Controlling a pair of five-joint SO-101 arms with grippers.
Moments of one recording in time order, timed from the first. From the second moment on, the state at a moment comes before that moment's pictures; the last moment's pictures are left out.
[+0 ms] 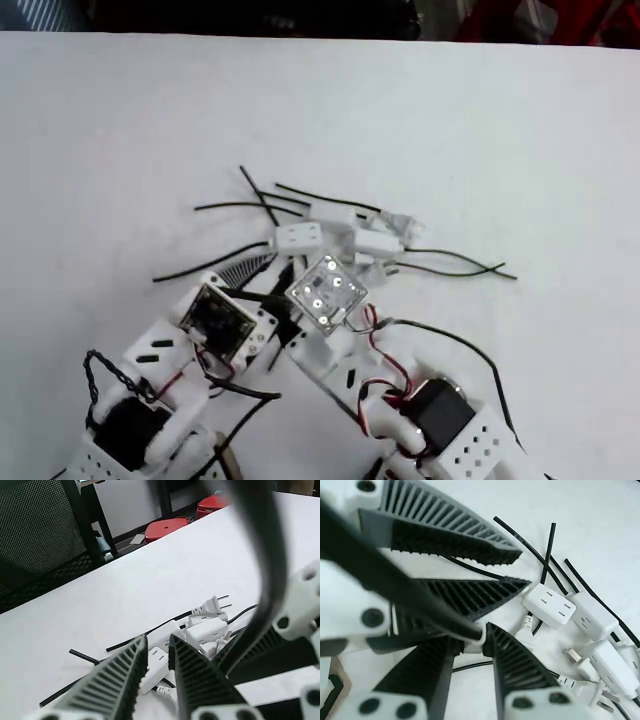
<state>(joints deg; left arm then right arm) 28.2 -104.4 81.9 49.7 -10.8 -46.9 -80.2 68.3 54.5 6.1</state>
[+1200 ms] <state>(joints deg) 14.6 -49.7 59.9 77.3 -25.4 -20.0 -80.2 77.7 39.2 3.4</state>
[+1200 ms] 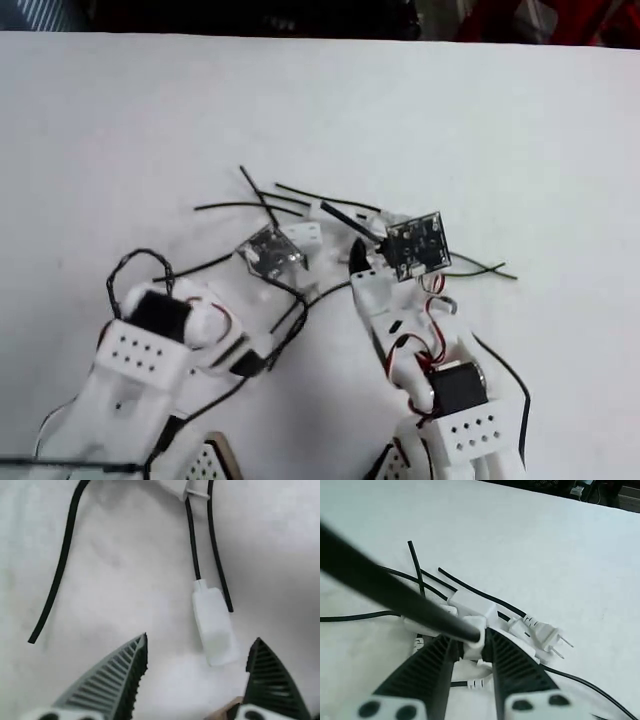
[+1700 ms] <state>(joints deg) -9.8 -32.9 64.9 55.0 -39.1 -20.0 -80.2 77.7 39.2 3.4</state>
